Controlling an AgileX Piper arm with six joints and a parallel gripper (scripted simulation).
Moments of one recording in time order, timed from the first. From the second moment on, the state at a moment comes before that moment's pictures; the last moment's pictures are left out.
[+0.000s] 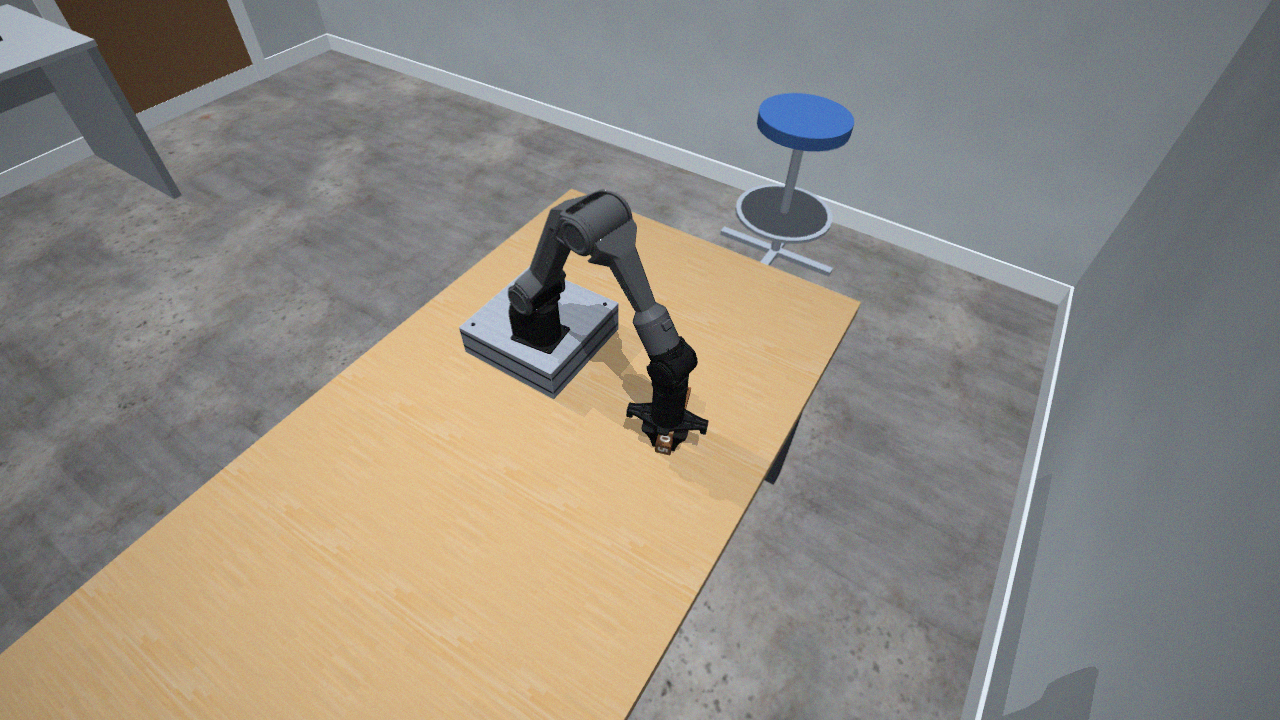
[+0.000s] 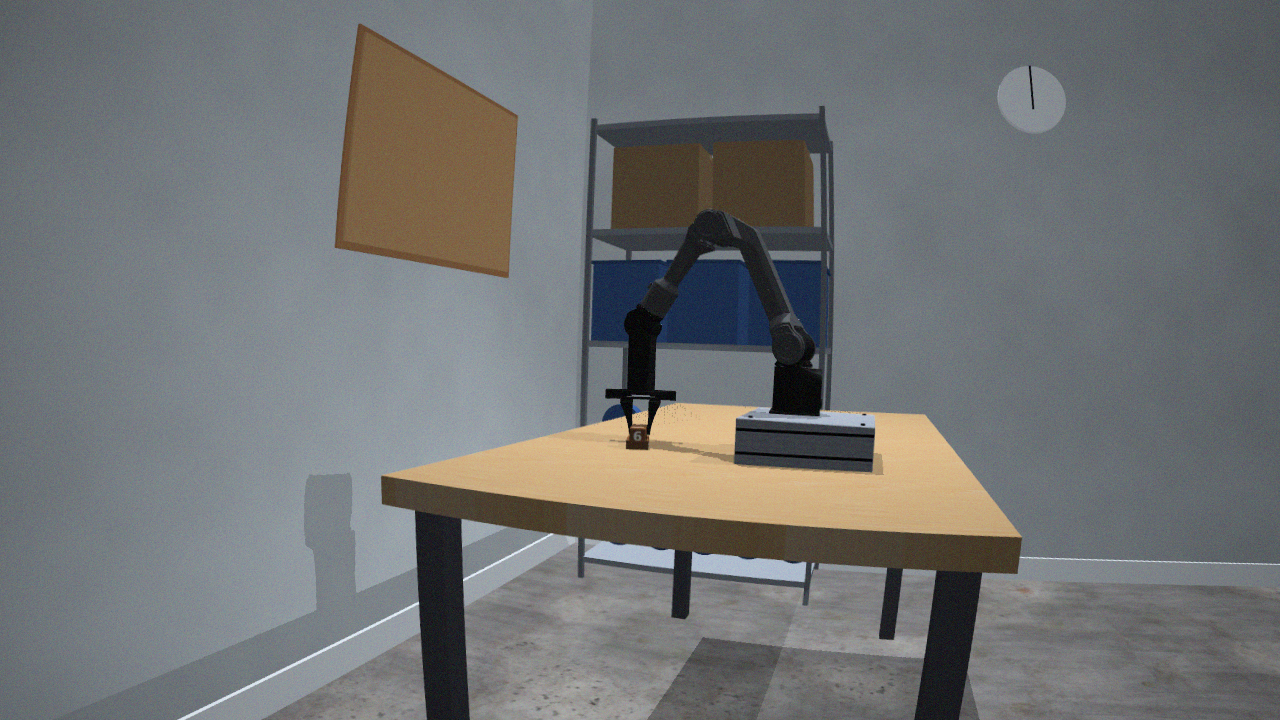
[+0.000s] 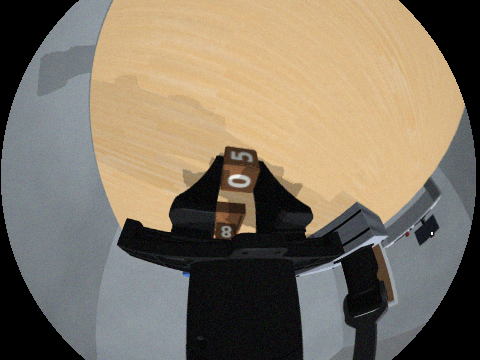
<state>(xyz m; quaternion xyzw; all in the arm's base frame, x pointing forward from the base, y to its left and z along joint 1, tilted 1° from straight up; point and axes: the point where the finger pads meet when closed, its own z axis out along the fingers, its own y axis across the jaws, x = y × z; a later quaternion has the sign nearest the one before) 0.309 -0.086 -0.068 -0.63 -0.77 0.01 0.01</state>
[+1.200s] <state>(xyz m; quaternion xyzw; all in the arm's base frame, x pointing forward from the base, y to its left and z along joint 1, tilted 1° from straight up) 0.309 -0.086 -0.068 -0.63 -0.77 0.01 0.01</state>
